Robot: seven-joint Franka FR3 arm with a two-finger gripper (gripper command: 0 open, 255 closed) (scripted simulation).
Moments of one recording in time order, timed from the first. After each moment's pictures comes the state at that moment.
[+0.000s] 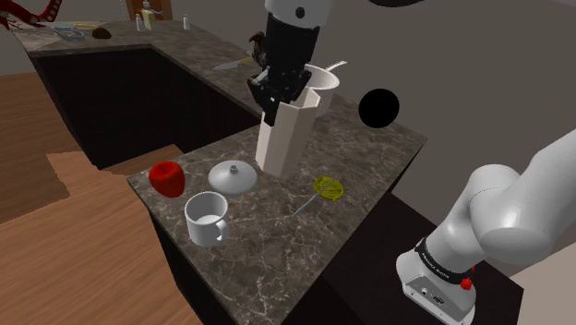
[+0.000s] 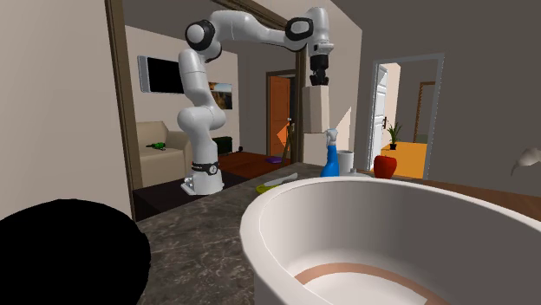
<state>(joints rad) 0.34 -0.21 0.34 -1.90 0.02 1.77 0.57</state>
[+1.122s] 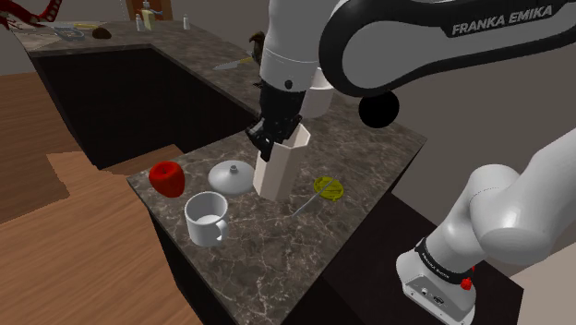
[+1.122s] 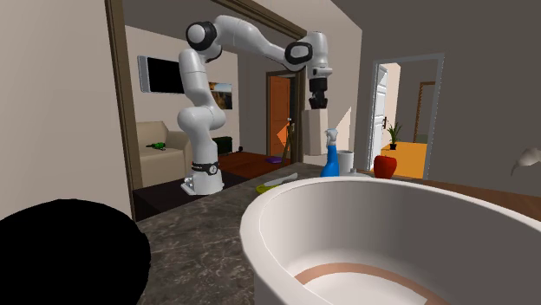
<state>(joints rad) 0.34 -0.20 0.35 -2.12 0.02 2.00 0.58</state>
